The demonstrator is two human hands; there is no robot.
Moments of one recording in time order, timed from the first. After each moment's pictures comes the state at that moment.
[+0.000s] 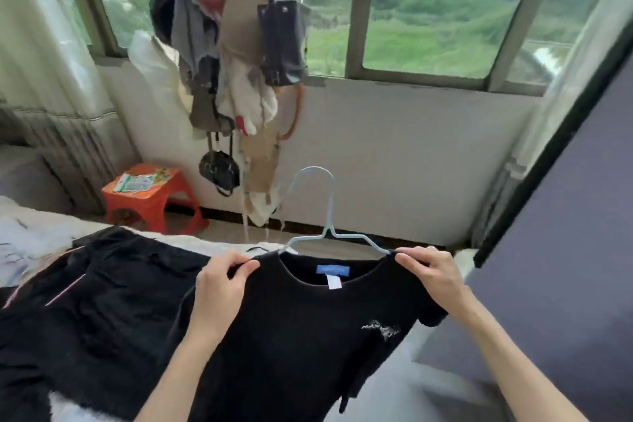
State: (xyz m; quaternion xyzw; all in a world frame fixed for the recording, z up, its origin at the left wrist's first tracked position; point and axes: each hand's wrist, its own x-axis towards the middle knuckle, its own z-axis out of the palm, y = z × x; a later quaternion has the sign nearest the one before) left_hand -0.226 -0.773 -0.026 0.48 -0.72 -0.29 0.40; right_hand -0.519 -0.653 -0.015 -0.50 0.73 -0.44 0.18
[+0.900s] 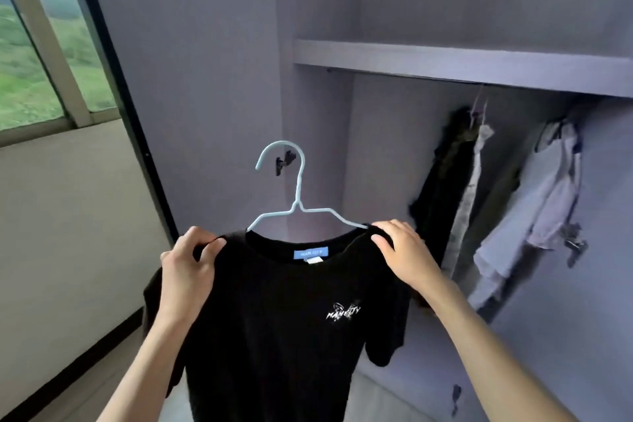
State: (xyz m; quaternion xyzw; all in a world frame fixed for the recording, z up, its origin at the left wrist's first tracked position) left_hand -0.589 -0.639 0.039 0.04 -0.84 -0.50 0.22; right_hand -0.604 -0.323 0.026 -0.05 0.95 -0.26 -0.16
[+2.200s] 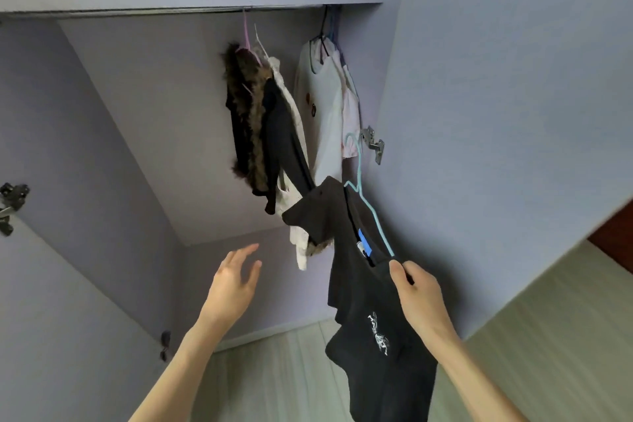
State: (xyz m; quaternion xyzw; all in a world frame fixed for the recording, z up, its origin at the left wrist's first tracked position) left_hand -0.694 -0.414 -0.071 -0.38 -0.83 -0.37 -0.13; right_hand -0.457 -0.278 -0.038 0.50 0.69 -0.44 -0.27
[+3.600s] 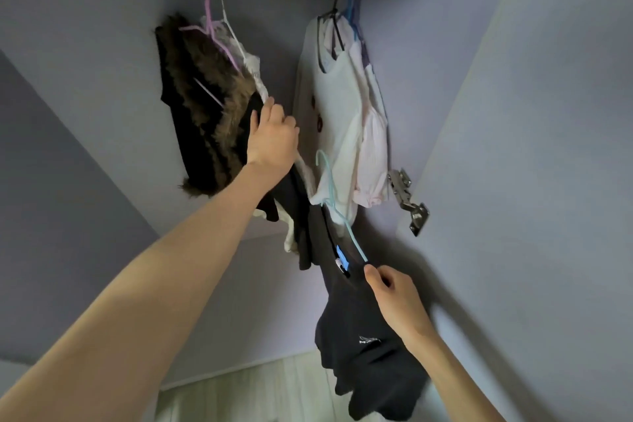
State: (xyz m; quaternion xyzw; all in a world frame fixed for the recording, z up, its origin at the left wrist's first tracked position) left_hand -0.879 -0.063 0.001 -0.50 -0.85 -0.12 0.15; right_hand -0.608 -0.093 -0.075 0.48 0.70 -0.51 -0.16
